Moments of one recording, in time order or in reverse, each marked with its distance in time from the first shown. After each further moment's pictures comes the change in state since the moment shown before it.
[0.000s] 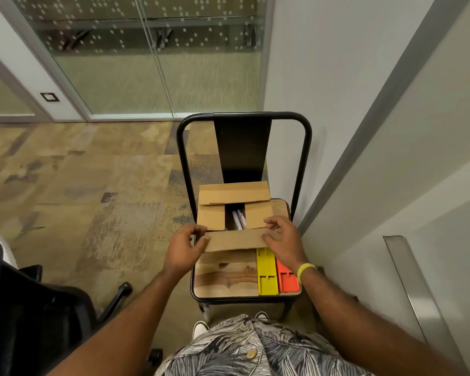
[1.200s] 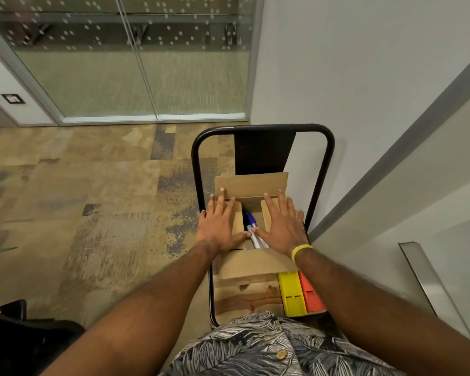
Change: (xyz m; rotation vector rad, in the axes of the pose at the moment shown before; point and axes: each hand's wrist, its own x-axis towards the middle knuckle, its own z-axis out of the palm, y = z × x) left_hand 0.113 0.021 0.006 0.741 -0.311 0.218; right_hand 0.084 -0.046 0.054 -0.878 -0.121 0.065
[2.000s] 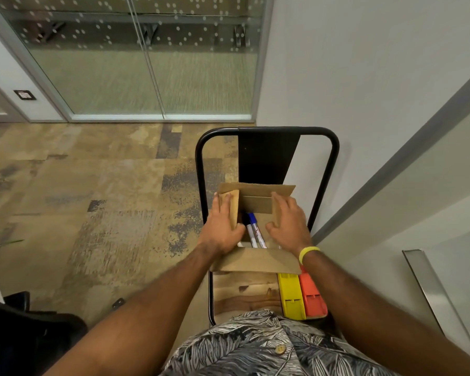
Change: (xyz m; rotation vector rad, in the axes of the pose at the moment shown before) left_hand -0.013 0.010 -0.014 -0.539 0.055 -0.131; right_hand -0.002 0.005 -0.015 0.382 0.182 -0.034
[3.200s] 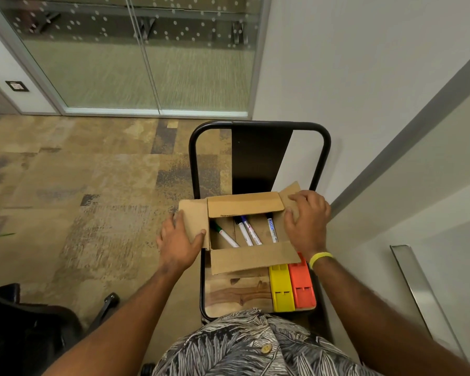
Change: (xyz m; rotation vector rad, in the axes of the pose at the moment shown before) left_hand -0.042 -0.076 0.001 0.134 0.242 -0.210; right_hand -0.024 0.024 -0.031 -0.122 0.430 -0.086
